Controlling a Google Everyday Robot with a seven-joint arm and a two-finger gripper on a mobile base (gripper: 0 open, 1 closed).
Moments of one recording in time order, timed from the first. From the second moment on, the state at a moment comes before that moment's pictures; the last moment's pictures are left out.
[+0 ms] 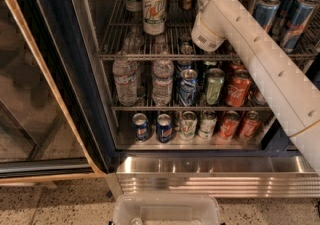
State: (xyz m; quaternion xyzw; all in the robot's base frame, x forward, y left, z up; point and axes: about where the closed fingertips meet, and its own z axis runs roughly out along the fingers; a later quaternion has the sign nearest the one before) arm 0.844 -0.196 0.980 0.02 0.72 -0.12 0.69
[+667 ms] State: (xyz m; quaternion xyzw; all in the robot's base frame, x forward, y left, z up) arm 0.842 -0.197 0.981 0.03 0.72 -0.12 0.69
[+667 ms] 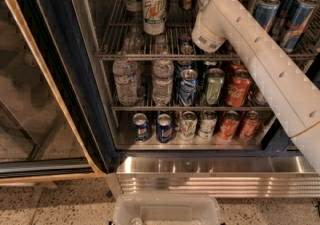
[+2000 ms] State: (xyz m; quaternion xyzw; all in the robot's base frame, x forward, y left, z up) arm 0.806 -0.181 1.010 0.02 0.70 -0.07 0.71
